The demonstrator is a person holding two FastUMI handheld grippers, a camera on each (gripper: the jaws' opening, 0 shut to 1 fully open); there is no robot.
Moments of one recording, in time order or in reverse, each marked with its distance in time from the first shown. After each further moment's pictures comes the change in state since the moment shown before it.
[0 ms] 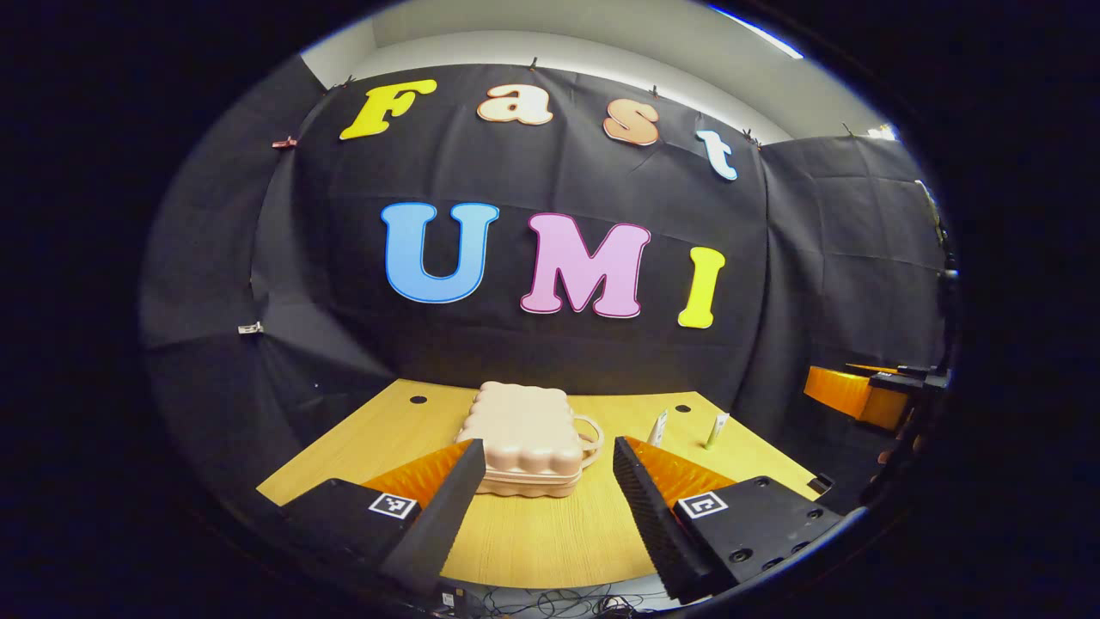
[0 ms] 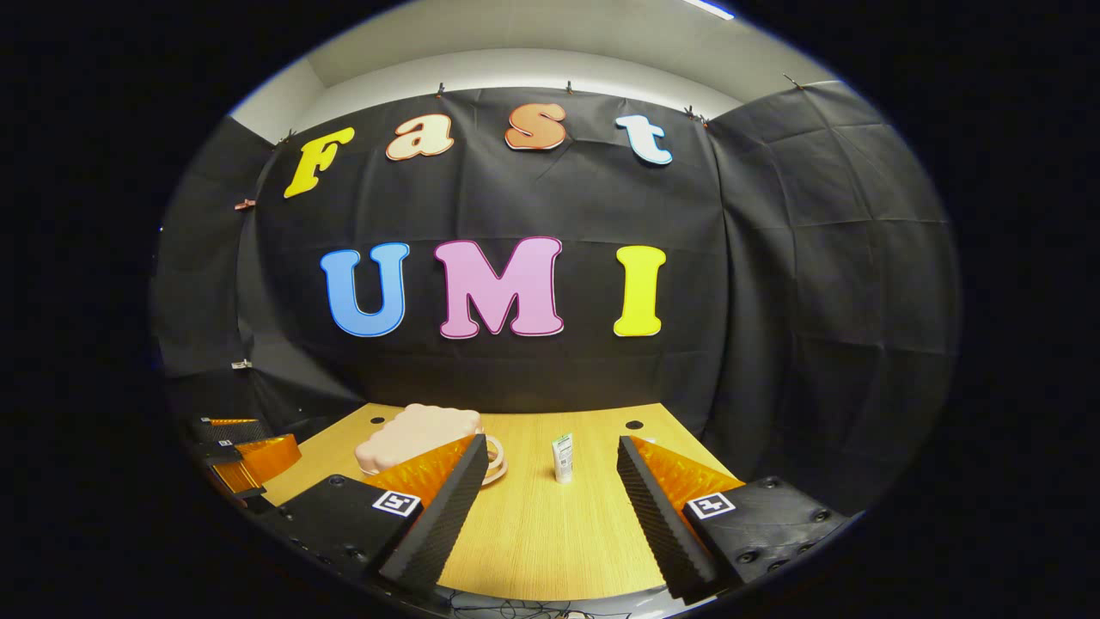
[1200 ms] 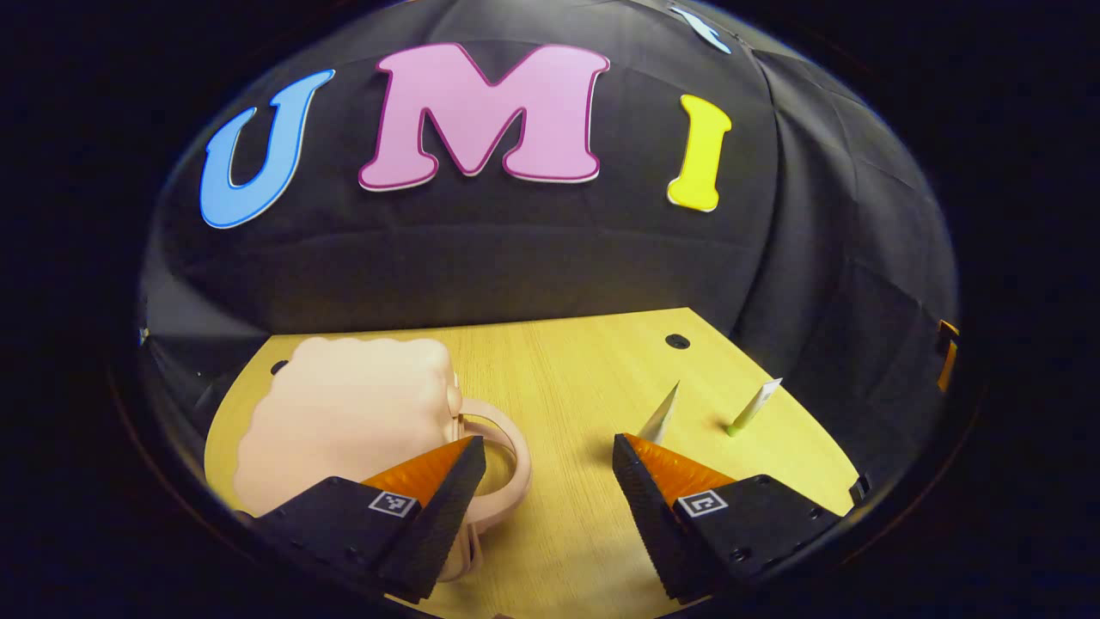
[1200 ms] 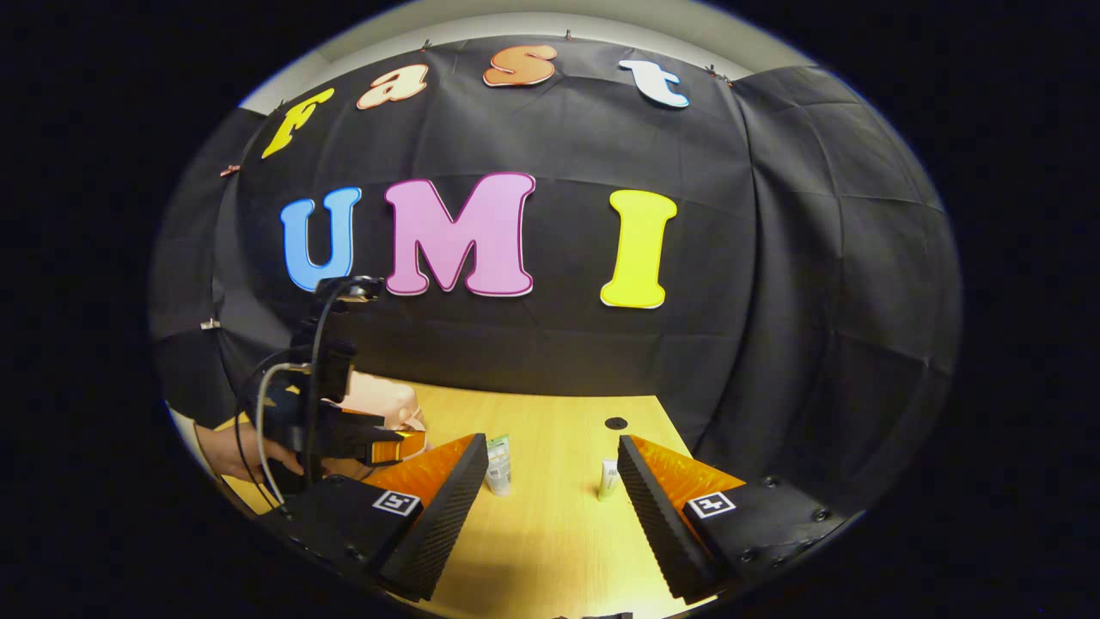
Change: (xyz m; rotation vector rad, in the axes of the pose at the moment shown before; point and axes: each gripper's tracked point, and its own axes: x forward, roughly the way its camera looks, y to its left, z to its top) left arm 0.364 -0.118 -0.140 0.071 0.451 -0.113; right arm 0.178 -0.109 -0.058 -0.091 0.144 0.054
